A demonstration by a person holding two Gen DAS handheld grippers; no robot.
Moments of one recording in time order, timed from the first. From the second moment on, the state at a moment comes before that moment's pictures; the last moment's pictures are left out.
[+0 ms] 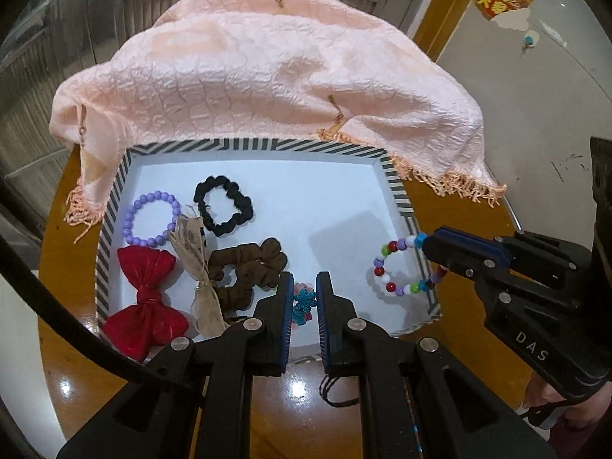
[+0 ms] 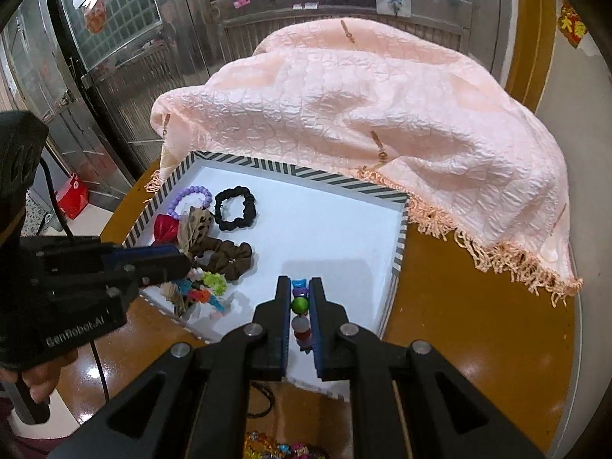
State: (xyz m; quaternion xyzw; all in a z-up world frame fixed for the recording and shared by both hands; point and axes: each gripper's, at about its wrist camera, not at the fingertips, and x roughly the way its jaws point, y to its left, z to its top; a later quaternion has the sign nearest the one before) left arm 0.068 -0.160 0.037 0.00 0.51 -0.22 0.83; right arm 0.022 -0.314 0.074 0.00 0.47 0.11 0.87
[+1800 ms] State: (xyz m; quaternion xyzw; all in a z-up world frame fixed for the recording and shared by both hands) left arm 0.089 -0.125 -0.007 0.00 0.55 -0.13 0.83; right arm 0.112 -0.290 0.028 0.03 0.52 0.12 0.84
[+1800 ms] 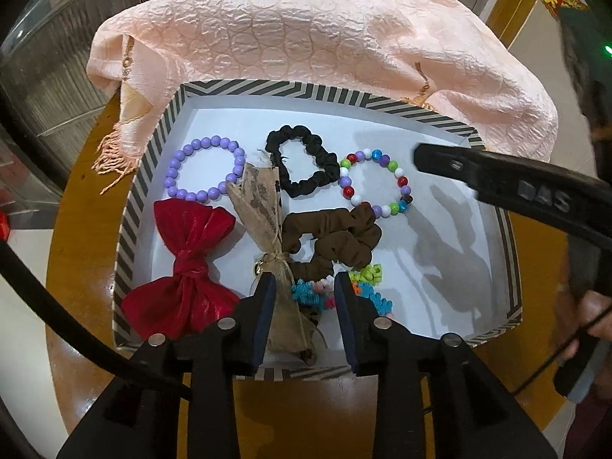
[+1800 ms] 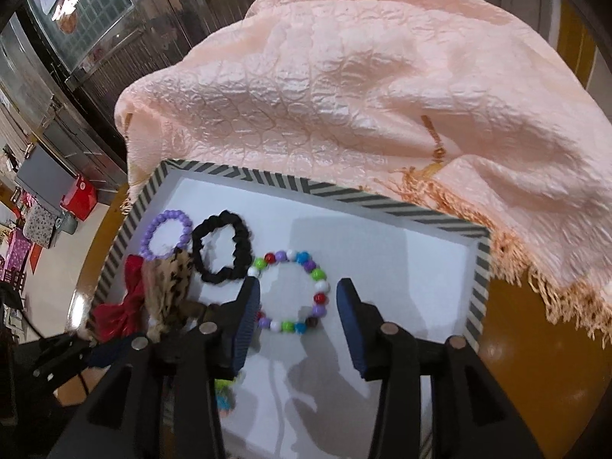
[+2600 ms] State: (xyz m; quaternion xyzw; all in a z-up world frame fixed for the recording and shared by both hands) left arm 0.008 -0.138 0.034 0.05 0.50 -0.17 0.85; right arm -0.061 -0.328 0.070 0.07 0.49 0.05 0.87
